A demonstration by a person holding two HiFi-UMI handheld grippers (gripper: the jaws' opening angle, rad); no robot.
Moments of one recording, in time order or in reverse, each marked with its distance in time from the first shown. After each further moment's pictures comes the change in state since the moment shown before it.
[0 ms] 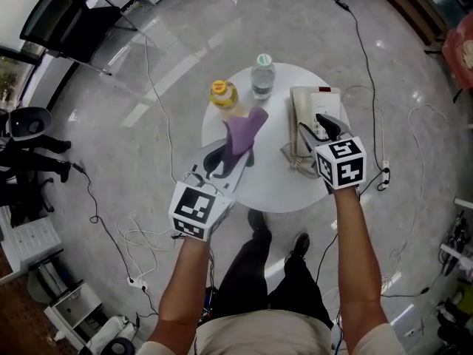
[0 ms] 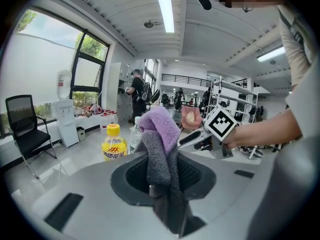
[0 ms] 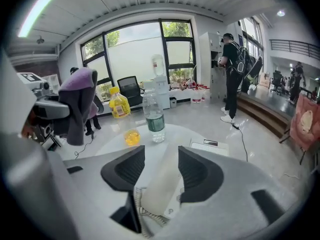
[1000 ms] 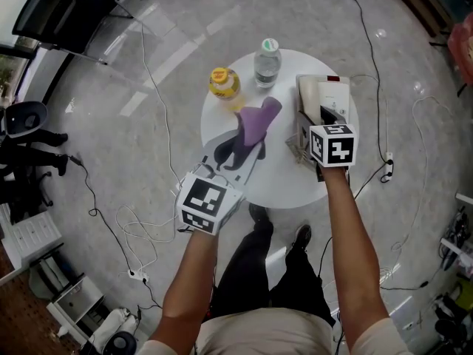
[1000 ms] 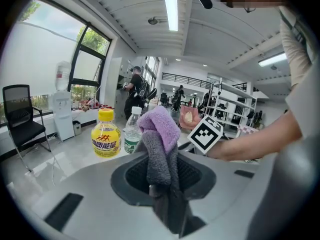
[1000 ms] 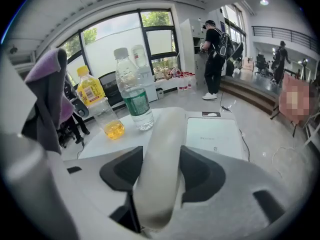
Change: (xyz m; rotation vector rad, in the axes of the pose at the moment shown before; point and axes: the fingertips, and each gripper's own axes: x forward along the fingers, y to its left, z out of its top) left arm 0.028 -0.002 -0.026 -0.047 0.015 -0.038; right arm 0.063 -0.017 -0.050 0.171 0.104 -0.101
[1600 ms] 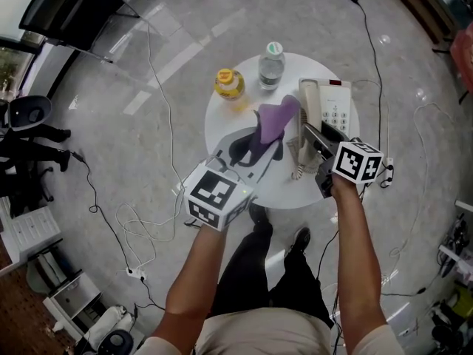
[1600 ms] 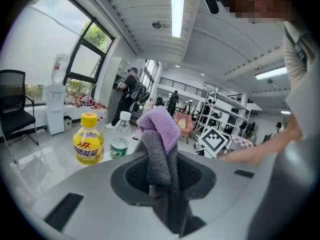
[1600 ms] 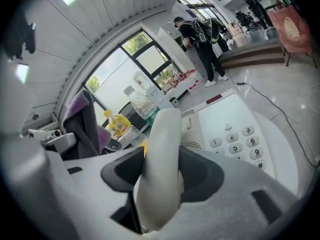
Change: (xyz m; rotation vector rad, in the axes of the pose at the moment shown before) left arm 0.012 -0.025 0.025 -0.084 -0.036 -0.092; right arm -0.043 0.023 0.004 0.378 -0.171 0.389
